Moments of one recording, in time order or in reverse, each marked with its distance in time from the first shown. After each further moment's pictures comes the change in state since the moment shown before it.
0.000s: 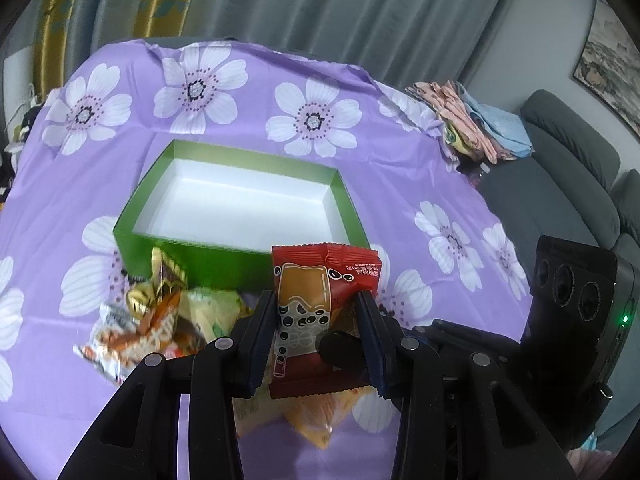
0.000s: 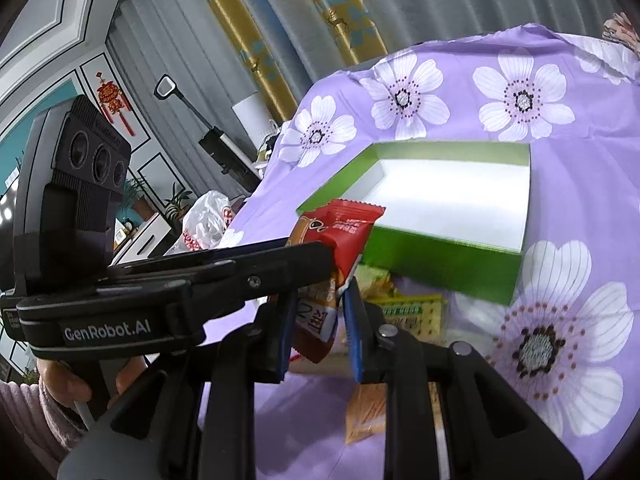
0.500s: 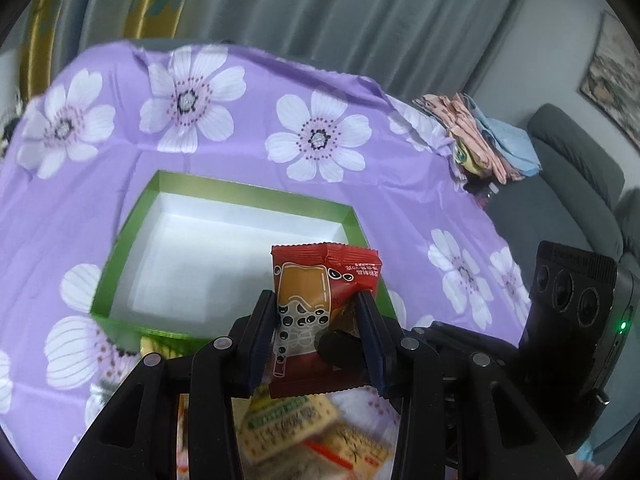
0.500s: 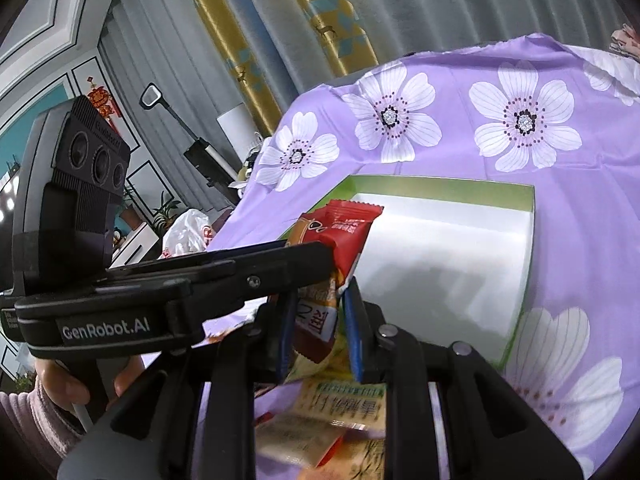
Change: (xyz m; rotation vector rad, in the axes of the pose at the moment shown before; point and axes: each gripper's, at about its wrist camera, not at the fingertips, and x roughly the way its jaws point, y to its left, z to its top) left arm 0.053 0.035 0.061 -0.032 0.005 -0.042; right arm 0.045 -0.038 0.052 -0.011 -0.002 -0.033
